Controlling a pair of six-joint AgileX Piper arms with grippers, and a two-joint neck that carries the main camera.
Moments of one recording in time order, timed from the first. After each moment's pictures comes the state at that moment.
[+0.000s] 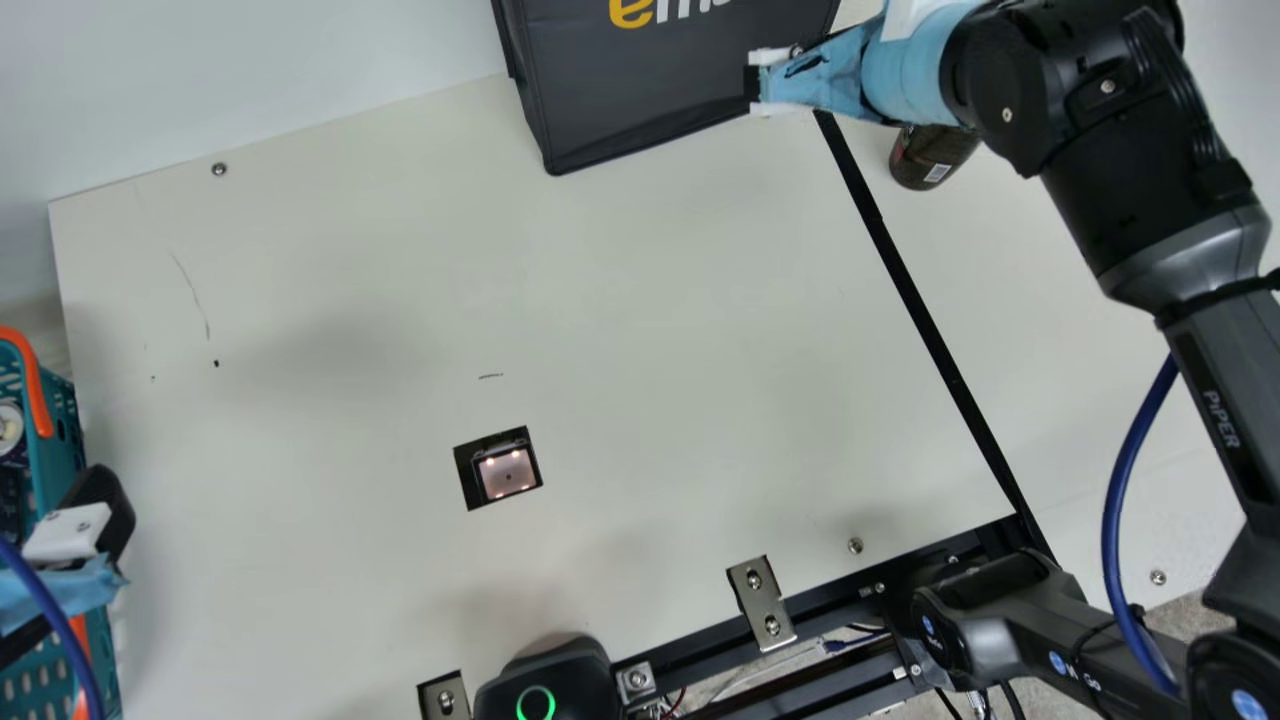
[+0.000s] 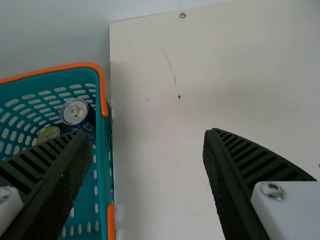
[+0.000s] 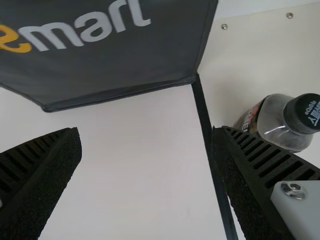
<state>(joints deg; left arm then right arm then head) 8.0 50.1 -44.0 -13.9 42.0 24.8 3.5 78.4 -77.9 -7.4 52.5 14.3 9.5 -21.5</state>
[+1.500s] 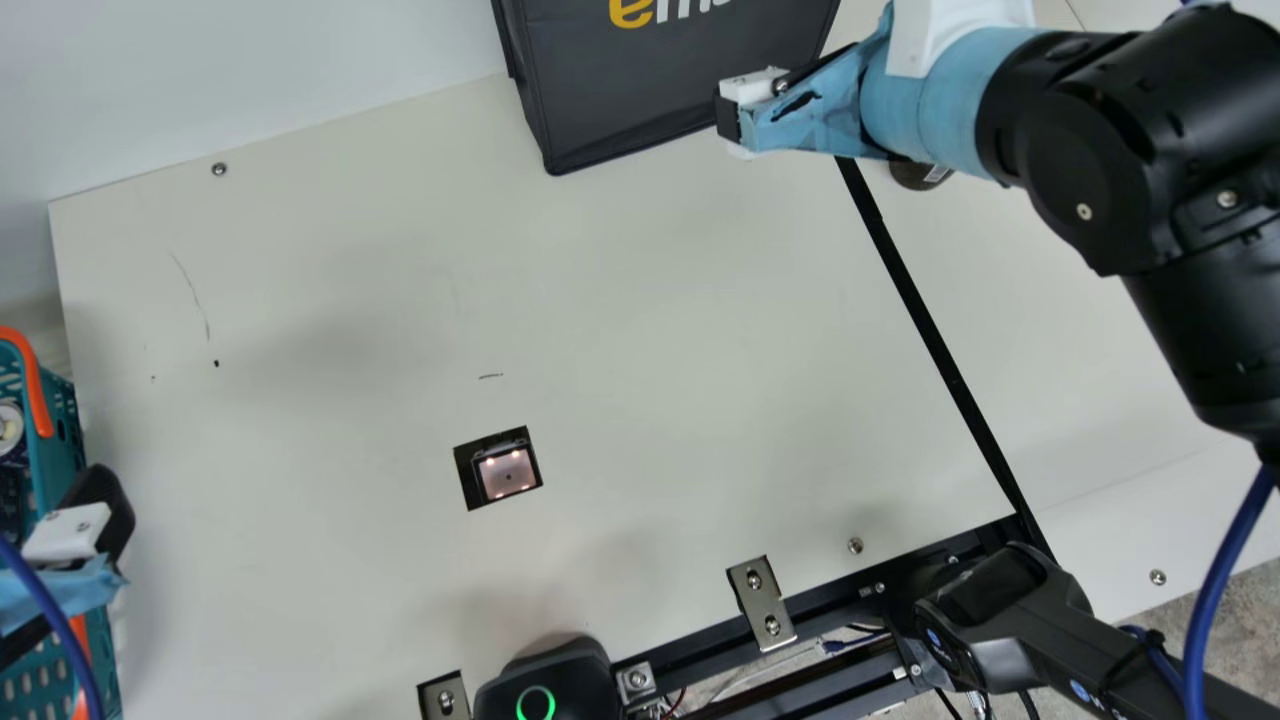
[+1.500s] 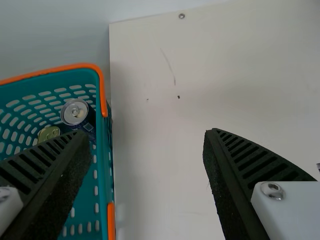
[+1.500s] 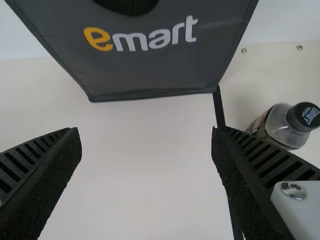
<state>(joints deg) 7.1 49.6 -45.0 -13.0 43.2 23.8 11.7 69.0 -81.8 -9.0 61.0 14.8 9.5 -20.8</state>
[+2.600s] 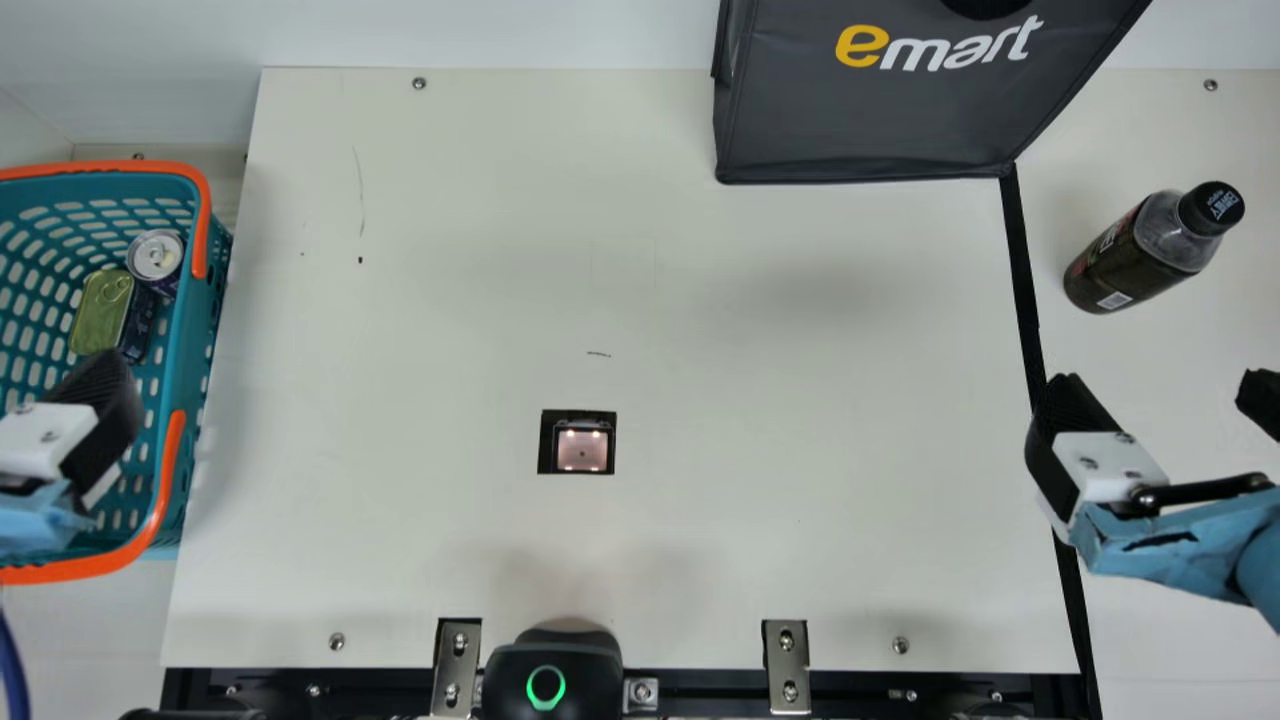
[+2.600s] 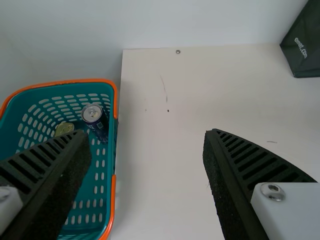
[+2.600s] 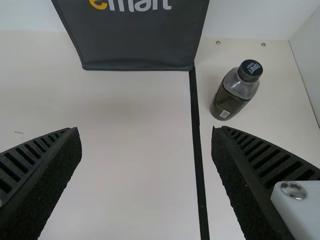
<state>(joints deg) -1.6 43.3 -68.9 -1.5 69.5 2.6 0.6 42.3 -69.7 -0.7 70.1 -2.3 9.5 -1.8</state>
